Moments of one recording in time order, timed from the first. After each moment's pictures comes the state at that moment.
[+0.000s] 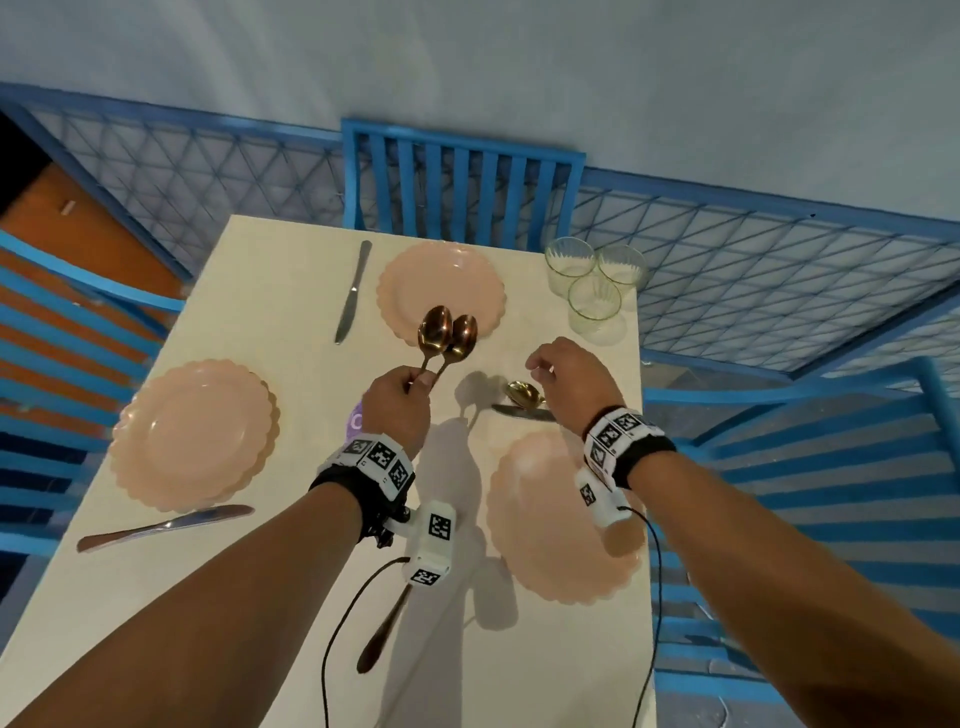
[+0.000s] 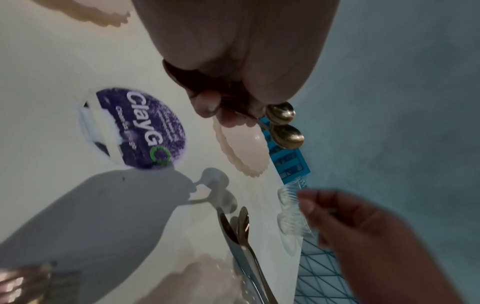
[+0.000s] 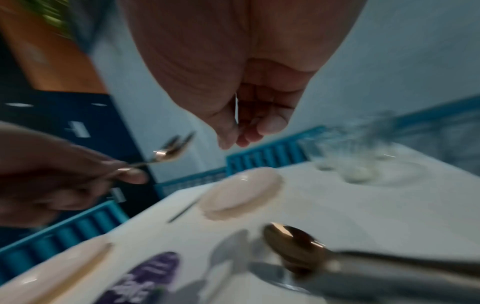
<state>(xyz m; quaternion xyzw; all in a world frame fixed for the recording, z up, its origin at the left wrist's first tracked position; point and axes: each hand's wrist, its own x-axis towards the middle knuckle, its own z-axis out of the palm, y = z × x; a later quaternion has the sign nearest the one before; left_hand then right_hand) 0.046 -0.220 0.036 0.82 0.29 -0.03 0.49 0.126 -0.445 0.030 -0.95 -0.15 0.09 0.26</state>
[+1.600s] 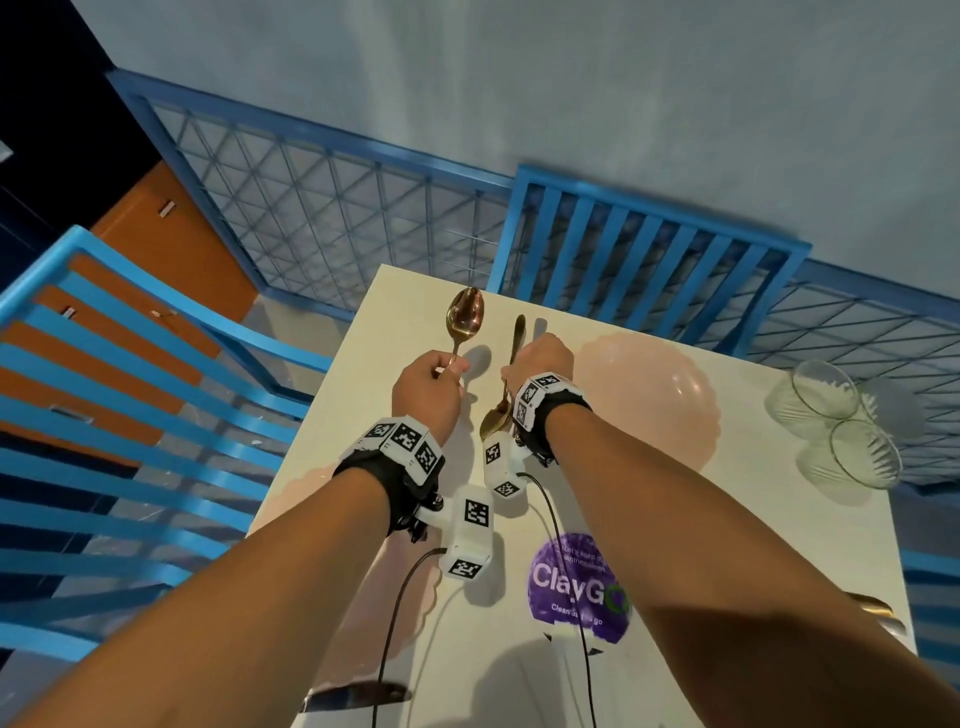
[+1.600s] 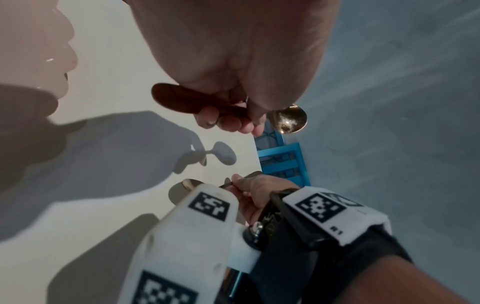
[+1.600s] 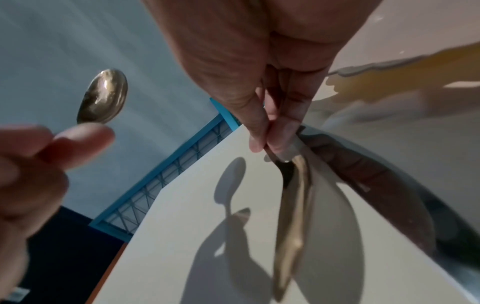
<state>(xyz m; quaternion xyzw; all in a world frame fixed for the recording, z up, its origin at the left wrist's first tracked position) 0.194 0.053 -0.020 0.74 0.32 0.02 0.59 0.309 -0.064 -0.068 -0.92 0.11 0.18 0.31</state>
